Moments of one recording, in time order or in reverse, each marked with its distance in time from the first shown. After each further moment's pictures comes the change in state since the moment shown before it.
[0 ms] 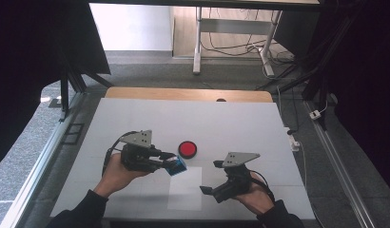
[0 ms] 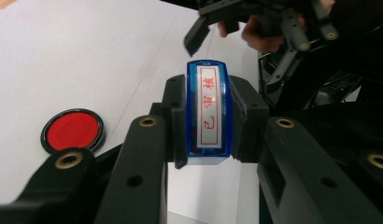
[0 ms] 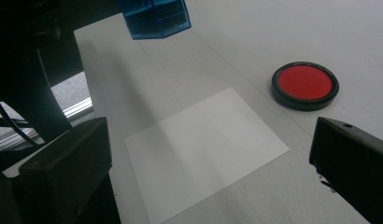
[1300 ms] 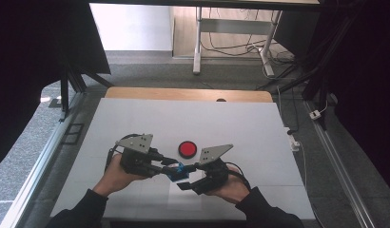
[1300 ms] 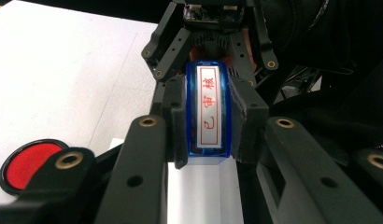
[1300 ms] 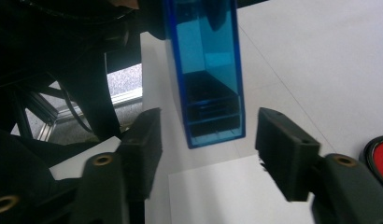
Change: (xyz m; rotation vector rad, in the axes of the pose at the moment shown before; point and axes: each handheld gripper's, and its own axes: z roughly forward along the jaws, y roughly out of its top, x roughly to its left) left arm -0.003 -0.002 0.001 -0.051 -0.140 0.113; right arm 0.013 0.035 0.046 0.005 0.263 -0.144
